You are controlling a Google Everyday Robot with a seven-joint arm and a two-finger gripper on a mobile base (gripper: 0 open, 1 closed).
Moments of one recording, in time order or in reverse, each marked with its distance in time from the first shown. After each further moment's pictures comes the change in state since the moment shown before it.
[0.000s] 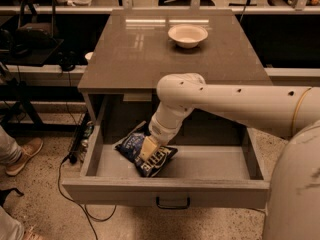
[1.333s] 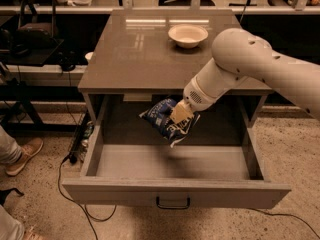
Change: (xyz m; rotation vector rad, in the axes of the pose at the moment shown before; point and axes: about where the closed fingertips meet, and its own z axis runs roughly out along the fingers) arm 0.008 -0.030 -0.152 0.017 -0.252 -0.098
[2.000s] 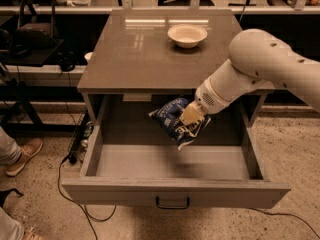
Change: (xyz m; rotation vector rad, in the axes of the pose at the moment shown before) arm 0.020 0.000 -0.021 0.012 -0.022 0.054
